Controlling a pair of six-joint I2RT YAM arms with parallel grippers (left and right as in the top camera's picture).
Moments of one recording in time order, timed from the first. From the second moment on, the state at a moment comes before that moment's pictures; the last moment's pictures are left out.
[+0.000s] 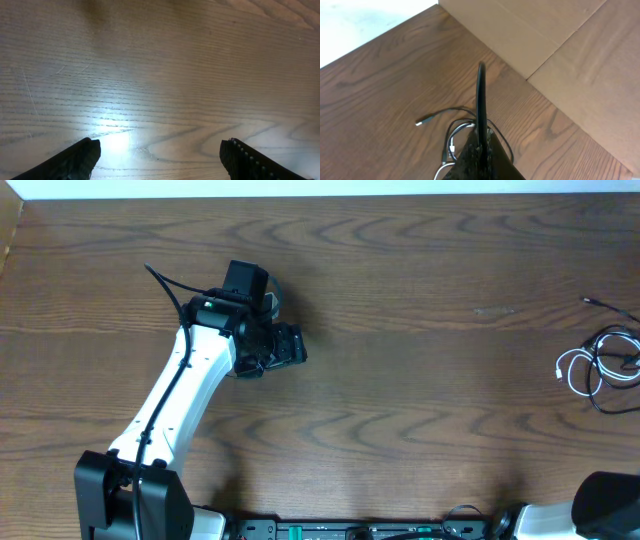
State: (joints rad) left arm -0.24 1.58 1.25 -1.02 0.28 -0.43; right arm -0.44 1.62 1.82 -0.92 0.40 0.13
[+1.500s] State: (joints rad) left arm -0.24 1.58 1.25 -1.02 0.28 -0.43; right arm -0.45 1.66 1.52 -0.89 0.14 0.19
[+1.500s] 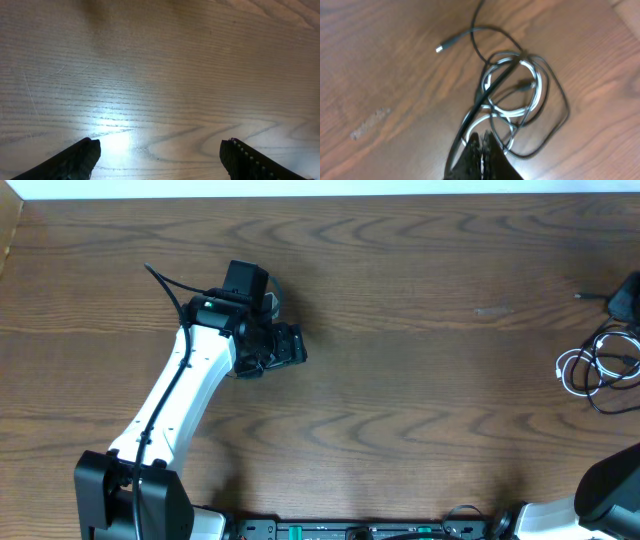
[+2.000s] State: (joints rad) left arm -0.24 1.58 1.25 -1.02 0.28 -0.43; right arm -0.38 1.67 1.10 -0.49 -0.46 0.11
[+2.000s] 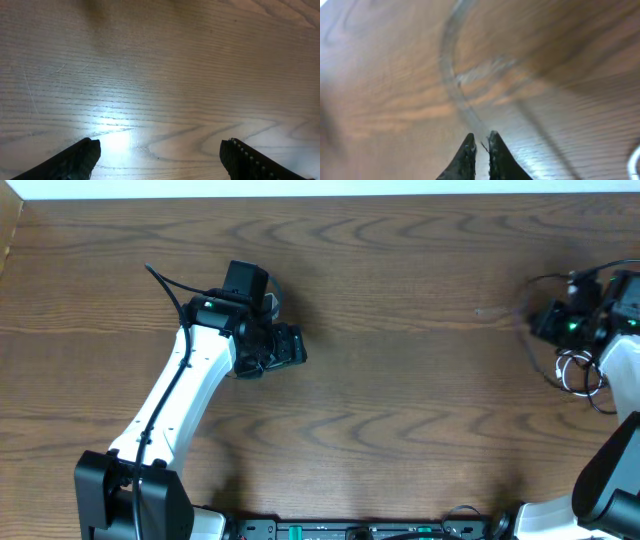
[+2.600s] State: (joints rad) left arm -0.24 1.58 1.25 -1.02 0.28 -0.42; right arm -0.37 1.61 1.09 -0.57 -0.34 0.09
